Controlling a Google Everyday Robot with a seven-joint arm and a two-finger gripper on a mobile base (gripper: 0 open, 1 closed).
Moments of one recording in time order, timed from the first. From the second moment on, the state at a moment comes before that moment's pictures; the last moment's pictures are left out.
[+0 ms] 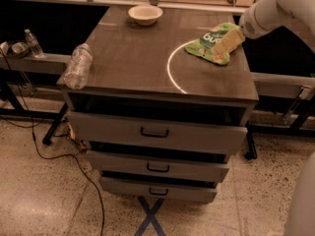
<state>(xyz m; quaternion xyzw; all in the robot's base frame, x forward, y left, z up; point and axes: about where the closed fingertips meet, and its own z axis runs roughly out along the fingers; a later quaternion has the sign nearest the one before) 0.771 -0.252 0.907 -0.35 0.85 -0.02 0.40</state>
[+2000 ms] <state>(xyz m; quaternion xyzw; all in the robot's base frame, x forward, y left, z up) 0.836 -0.257 0.842 -0.15 0.87 0.11 0.45</state>
